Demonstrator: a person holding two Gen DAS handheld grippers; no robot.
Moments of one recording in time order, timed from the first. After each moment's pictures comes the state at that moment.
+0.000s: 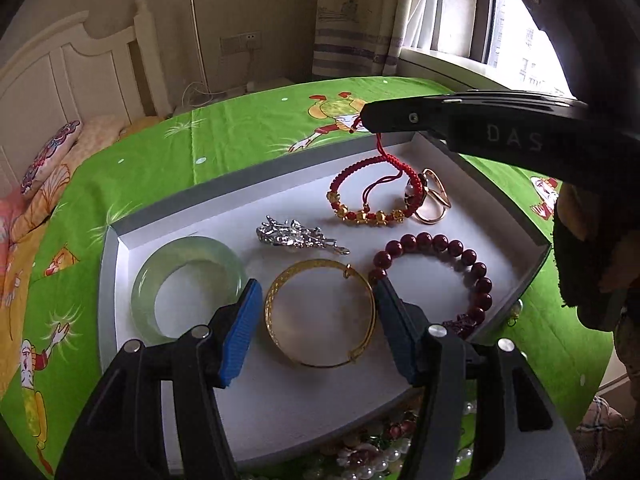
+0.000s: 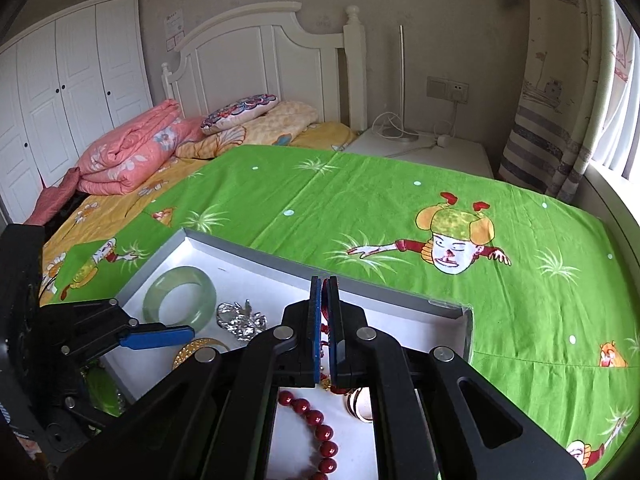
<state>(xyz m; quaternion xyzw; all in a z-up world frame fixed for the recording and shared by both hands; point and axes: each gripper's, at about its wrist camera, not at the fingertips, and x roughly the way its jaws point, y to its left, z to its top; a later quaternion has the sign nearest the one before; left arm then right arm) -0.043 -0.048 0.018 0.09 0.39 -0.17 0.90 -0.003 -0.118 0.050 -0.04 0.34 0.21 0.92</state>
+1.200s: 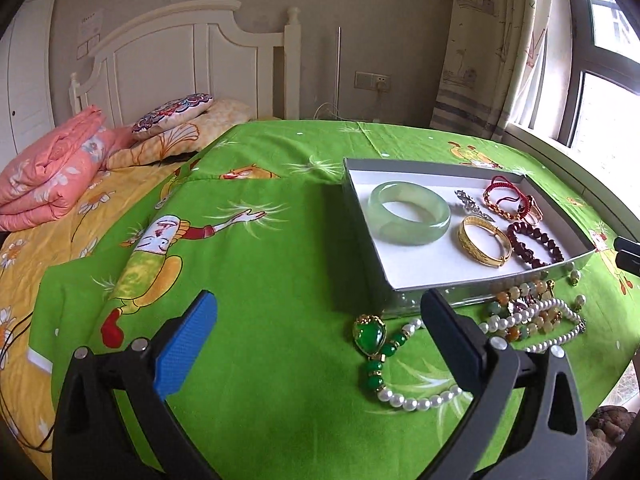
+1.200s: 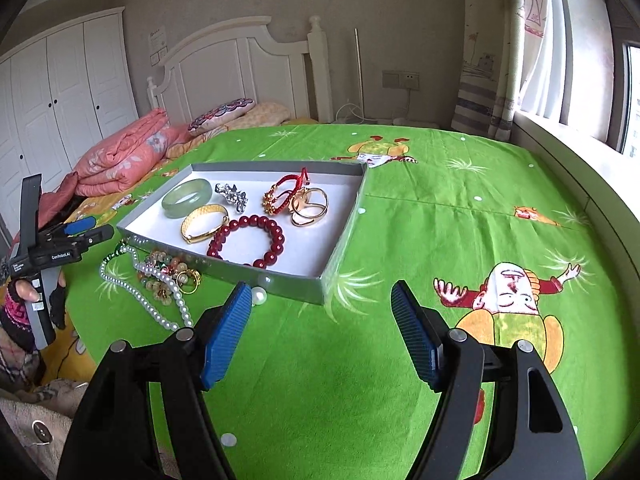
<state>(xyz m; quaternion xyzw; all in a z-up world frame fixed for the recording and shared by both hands) -0.150 0.098 0.017 -0.02 0.31 -0.01 0.95 -0.165 -0.213 0.019 -0.01 0.32 0.18 0.93</state>
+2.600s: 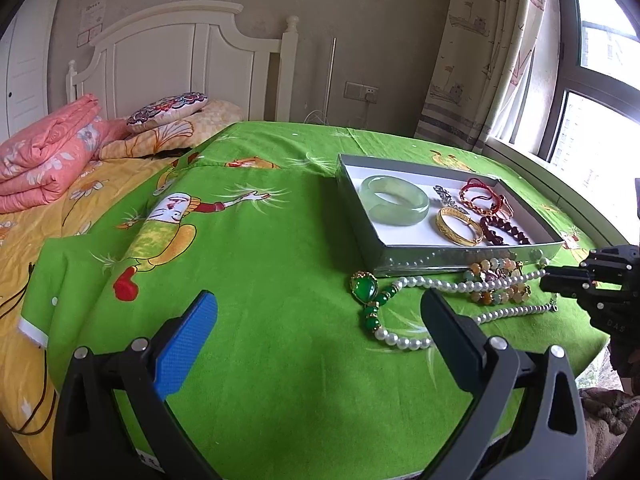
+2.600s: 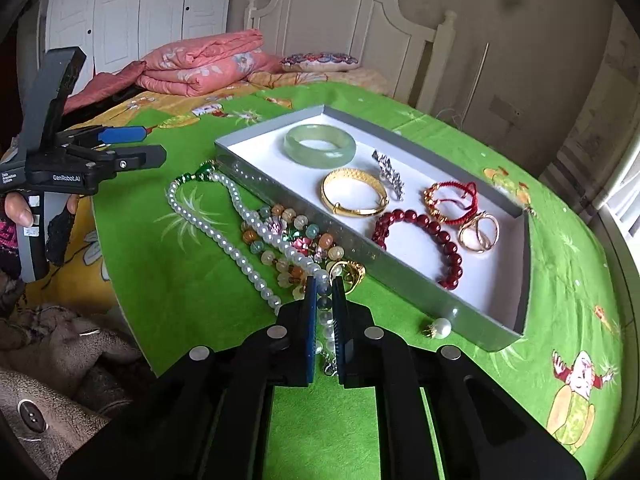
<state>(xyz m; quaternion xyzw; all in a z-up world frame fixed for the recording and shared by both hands) -0.197 0.115 0.014 -0.05 0.29 -0.04 0.95 -0.194 -0.082 0.024 -0.20 0.29 0.28 0.89</state>
